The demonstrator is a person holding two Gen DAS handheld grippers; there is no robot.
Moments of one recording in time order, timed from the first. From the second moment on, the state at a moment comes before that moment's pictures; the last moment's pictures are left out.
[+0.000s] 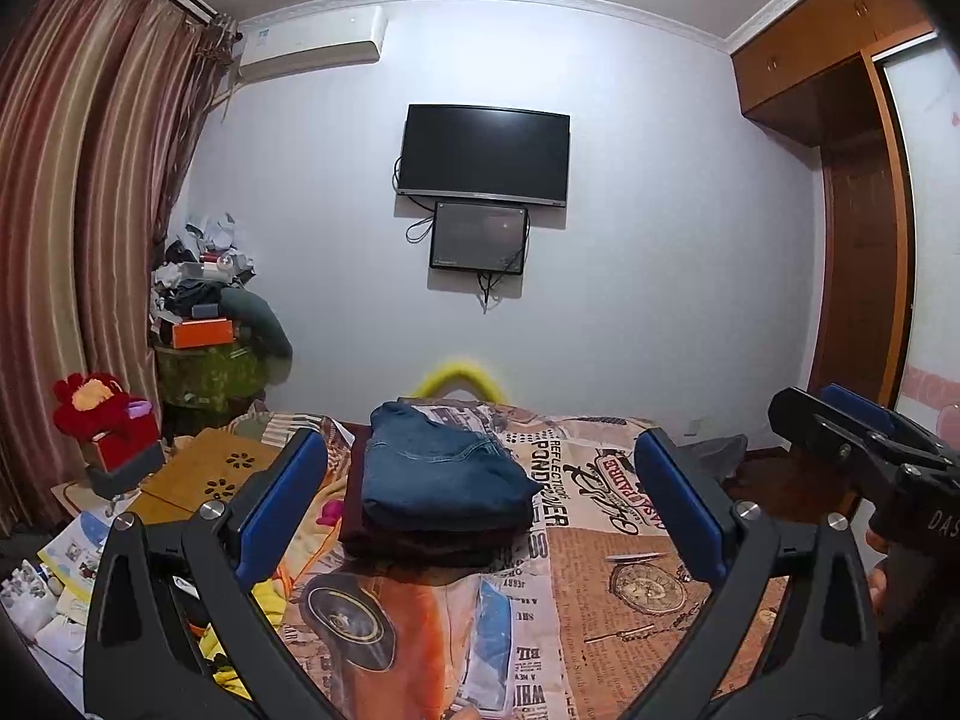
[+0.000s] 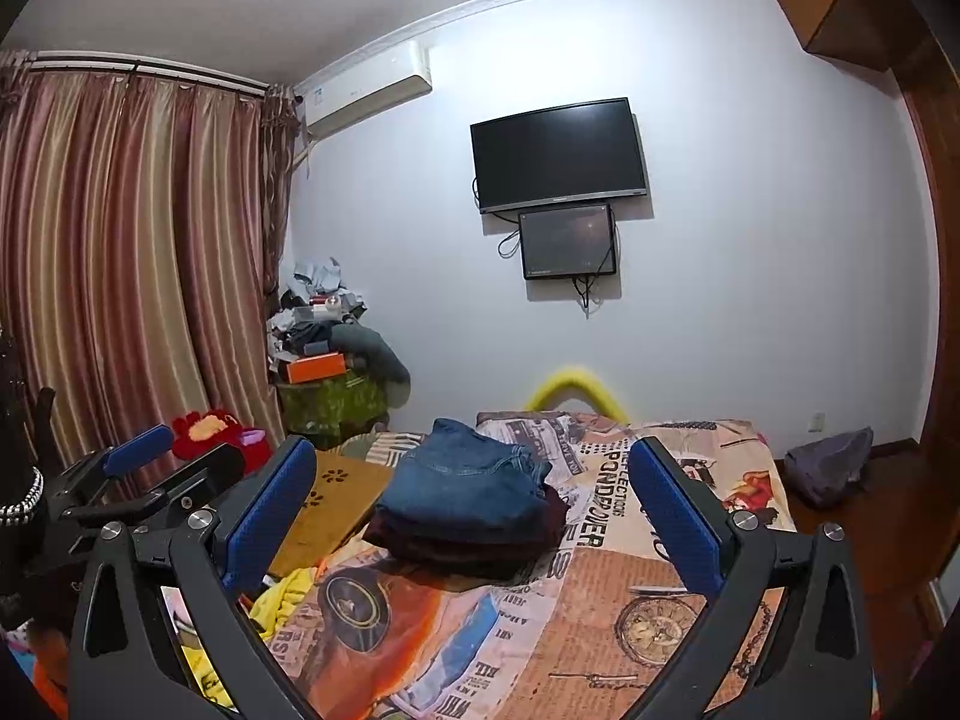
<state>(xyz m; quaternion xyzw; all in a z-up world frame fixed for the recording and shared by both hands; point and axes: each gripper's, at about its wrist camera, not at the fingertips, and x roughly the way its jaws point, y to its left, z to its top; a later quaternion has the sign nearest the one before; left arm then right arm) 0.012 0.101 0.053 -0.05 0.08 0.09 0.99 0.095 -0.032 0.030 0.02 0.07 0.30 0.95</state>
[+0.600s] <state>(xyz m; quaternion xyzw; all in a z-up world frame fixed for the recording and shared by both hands) 0.016 0.101 0.048 -0.05 0.08 0.09 0.99 0.096 -0.028 0.030 0.01 0.07 0.30 0.95</state>
